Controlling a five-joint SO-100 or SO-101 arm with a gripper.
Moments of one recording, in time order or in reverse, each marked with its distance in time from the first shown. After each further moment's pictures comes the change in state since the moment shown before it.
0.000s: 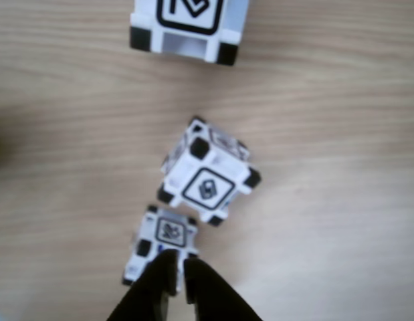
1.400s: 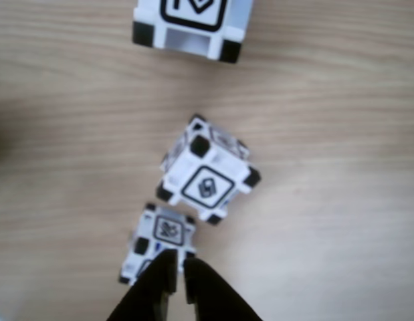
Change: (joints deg) arm 0.4 0.0 0.0 0.0 -1.5
